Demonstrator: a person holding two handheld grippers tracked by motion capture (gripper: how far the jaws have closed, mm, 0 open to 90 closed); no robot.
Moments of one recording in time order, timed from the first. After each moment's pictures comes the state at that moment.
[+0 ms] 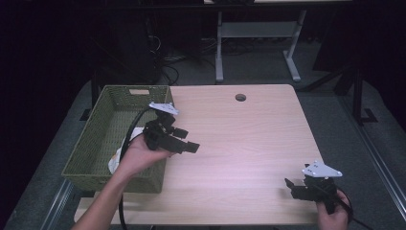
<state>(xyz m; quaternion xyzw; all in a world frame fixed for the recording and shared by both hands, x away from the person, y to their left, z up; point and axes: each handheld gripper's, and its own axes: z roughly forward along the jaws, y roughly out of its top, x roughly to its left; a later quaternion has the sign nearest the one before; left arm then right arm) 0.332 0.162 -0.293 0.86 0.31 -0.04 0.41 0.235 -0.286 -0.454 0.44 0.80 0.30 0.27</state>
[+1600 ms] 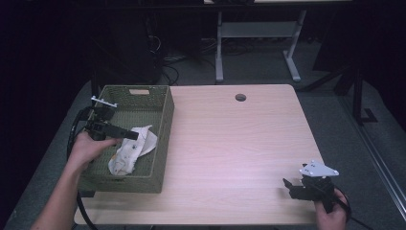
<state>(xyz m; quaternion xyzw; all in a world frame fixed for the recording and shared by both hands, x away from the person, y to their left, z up) 0.381 0.322 -0.335 0.80 0.51 0.00 0.30 0.238 -0.282 -0.456 0.43 0.81 0.30 0.27</state>
